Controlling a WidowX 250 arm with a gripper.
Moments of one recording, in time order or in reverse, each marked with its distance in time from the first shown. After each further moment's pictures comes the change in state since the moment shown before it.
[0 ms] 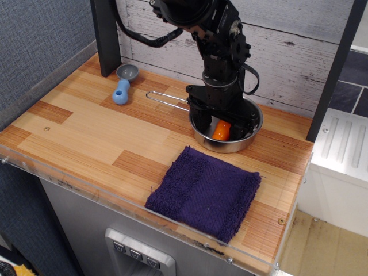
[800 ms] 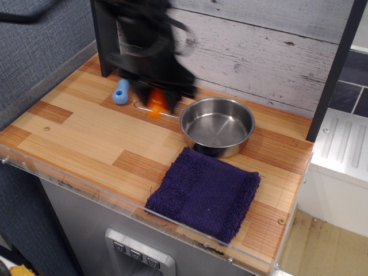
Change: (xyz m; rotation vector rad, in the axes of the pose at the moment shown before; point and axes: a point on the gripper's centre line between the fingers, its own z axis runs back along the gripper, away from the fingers) arm -0.056 0.058 0.100 0.057 -0.174 0.191
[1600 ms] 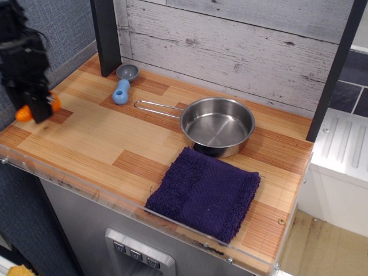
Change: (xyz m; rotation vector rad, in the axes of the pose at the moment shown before) arm -0.055 0.181 -0.048 -0.107 0.438 -0.143
